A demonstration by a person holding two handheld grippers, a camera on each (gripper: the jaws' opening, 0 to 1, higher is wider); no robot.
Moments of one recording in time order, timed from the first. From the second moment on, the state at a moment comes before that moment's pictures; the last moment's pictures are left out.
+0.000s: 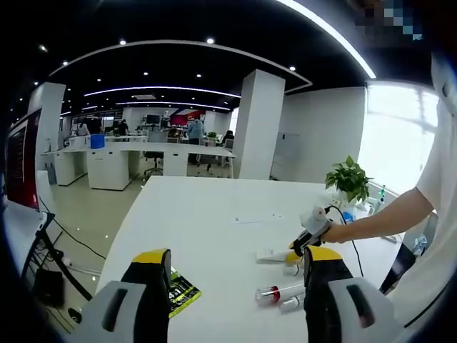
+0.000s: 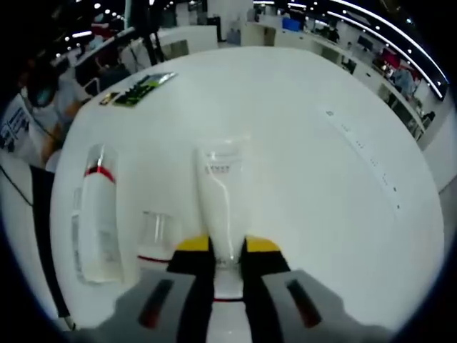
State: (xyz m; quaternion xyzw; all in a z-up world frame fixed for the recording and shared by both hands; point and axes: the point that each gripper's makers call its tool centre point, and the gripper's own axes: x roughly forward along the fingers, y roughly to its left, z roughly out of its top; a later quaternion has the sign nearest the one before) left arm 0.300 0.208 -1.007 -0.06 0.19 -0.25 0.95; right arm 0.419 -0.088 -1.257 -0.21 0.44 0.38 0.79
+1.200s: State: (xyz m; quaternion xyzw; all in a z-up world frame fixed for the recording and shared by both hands) left arm 0.302 0.174 -0.955 0.01 0.04 -0.30 0.95; right arm 0.410 -0.050 -1.112 -0.14 0.25 0.37 0.88
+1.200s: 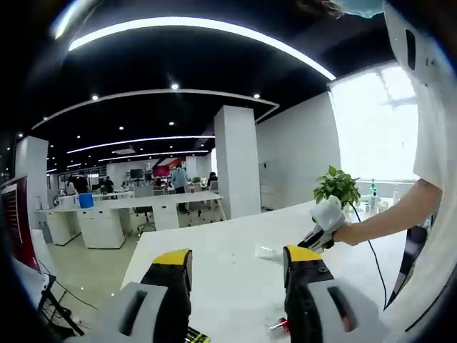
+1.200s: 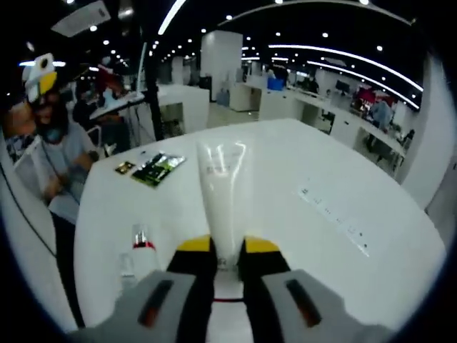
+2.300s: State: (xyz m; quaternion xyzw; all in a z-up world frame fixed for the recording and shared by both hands) left arm 0.315 0.083 -0.995 -0.18 0.16 -0.39 0.89; right arm 0.330 0.013 -1.034 -0.06 0.13 0.41 0.90
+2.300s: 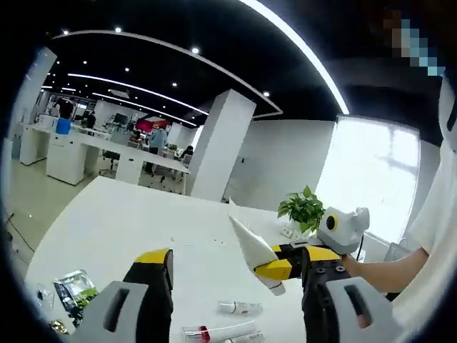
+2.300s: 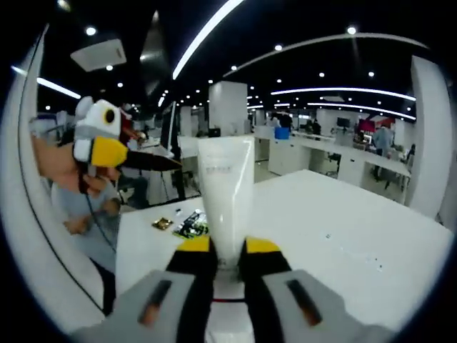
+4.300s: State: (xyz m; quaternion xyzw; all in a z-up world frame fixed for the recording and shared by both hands) left arm 0.300 0.061 -0.998 -0.09 0.15 -0.44 0.88; right arm 0.286 0.081 -1.026 -0.05 0.11 0.46 0.88
